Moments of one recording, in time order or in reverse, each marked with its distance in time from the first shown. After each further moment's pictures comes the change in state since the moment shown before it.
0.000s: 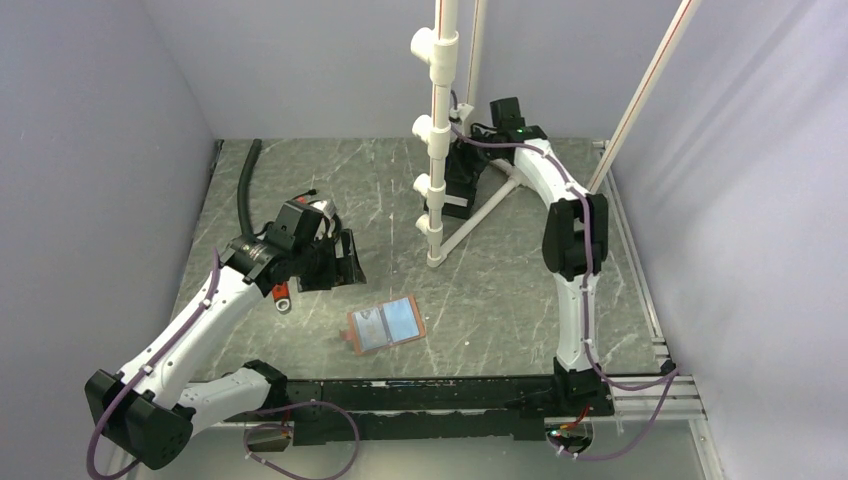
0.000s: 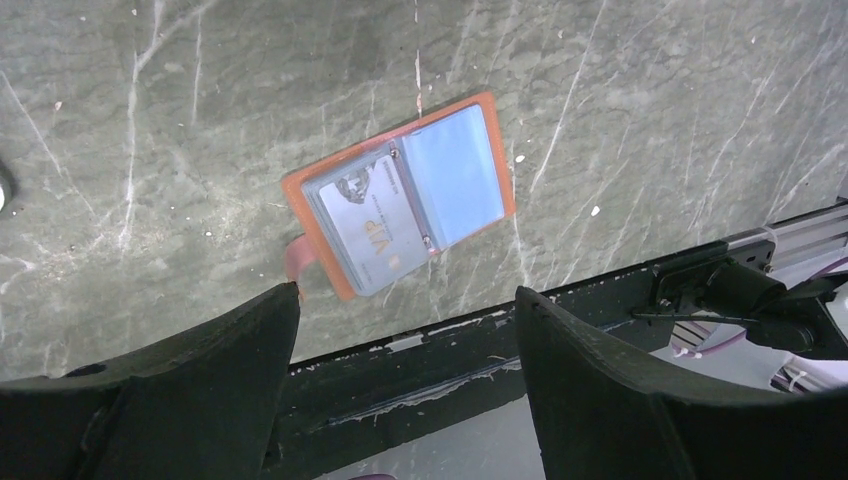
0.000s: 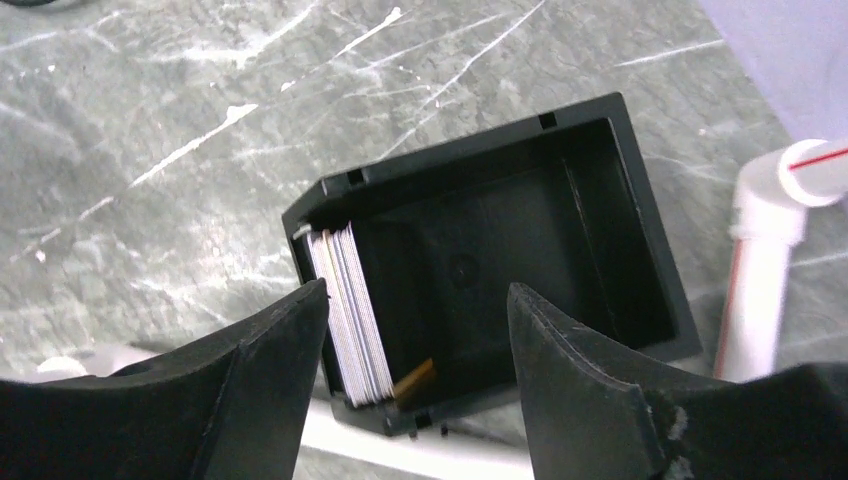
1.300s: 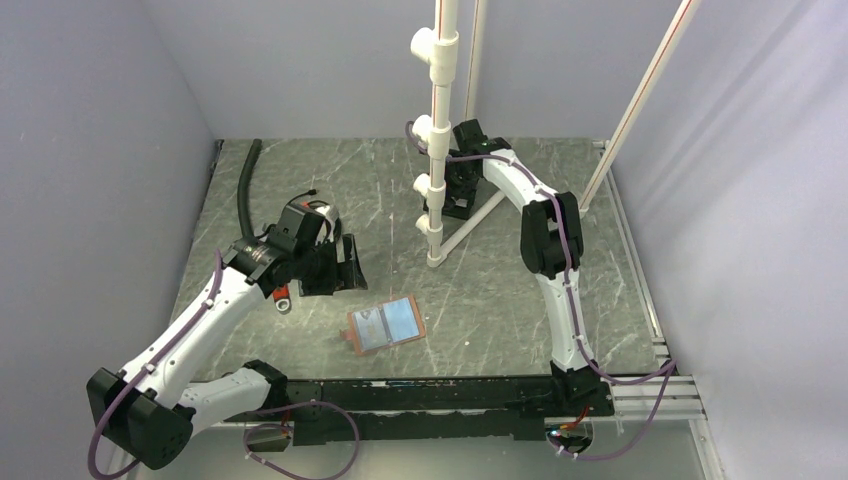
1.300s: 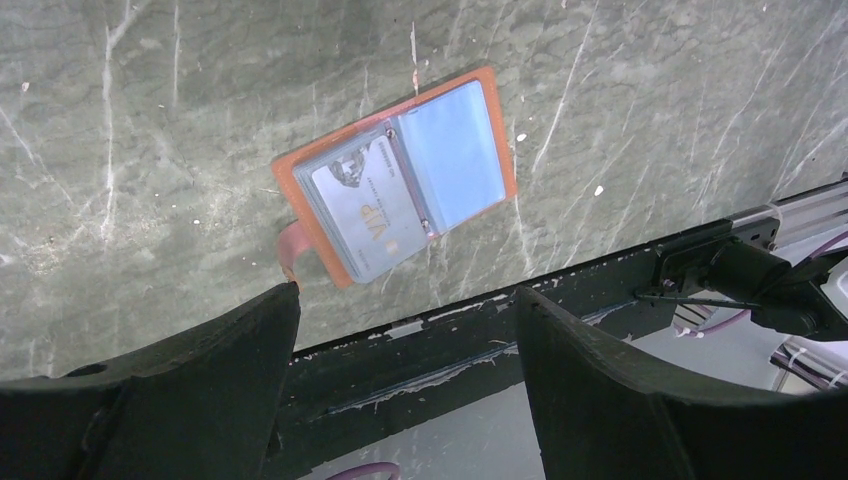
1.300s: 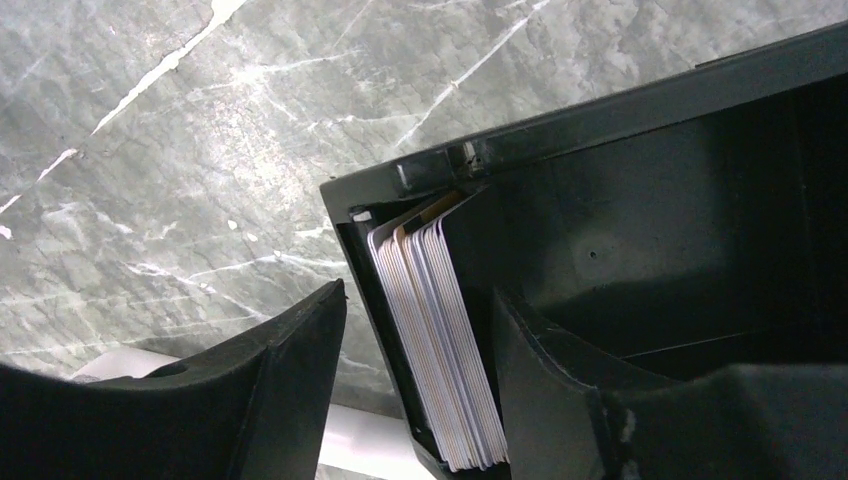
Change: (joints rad) left arm 0.000 0.000 -0.027 0.000 0.037 0.010; right arm 0.138 0.149 0.082 -0.192 0.219 0.049
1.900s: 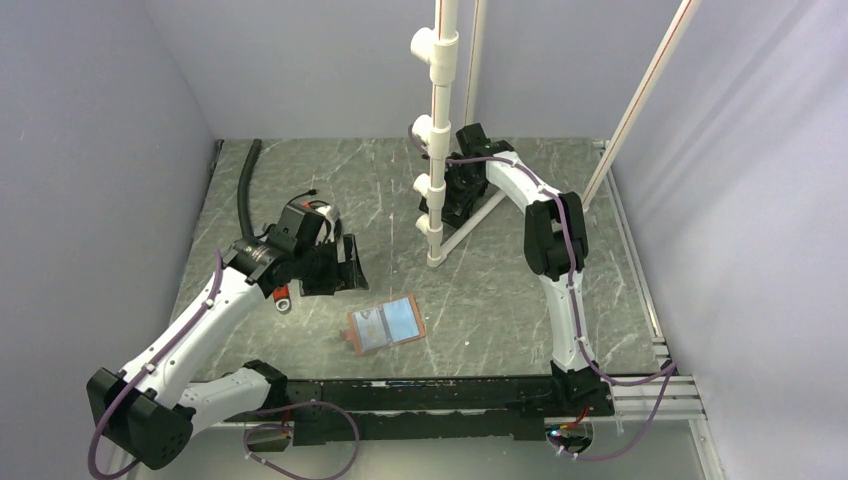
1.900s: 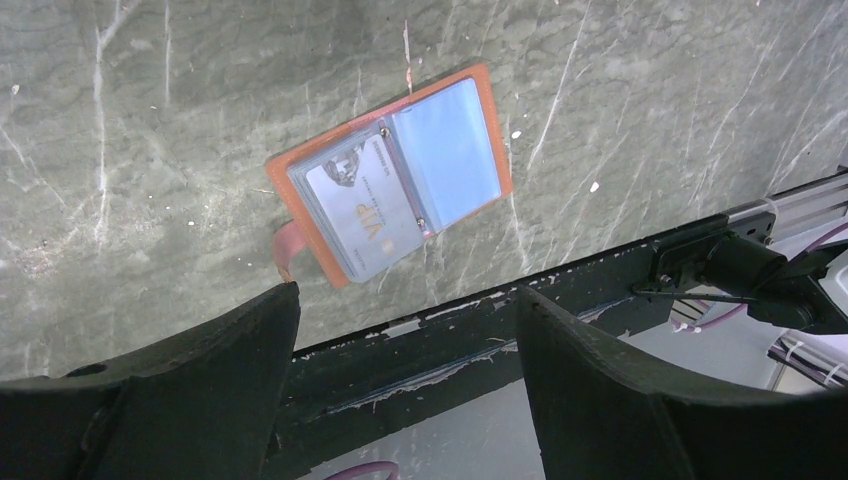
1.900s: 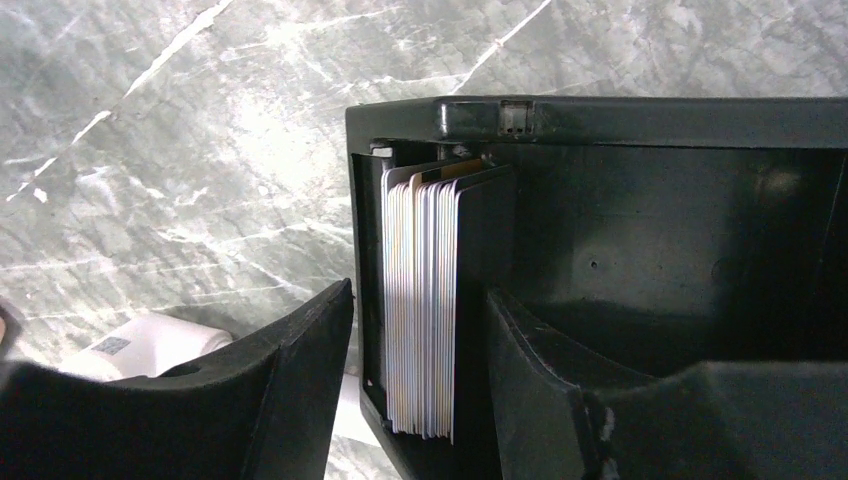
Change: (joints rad) left arm 0.000 0.000 0.000 0.004 0.014 0.004; right arm -0.005 -0.038 -0.076 -0.005 -0.033 -0.010
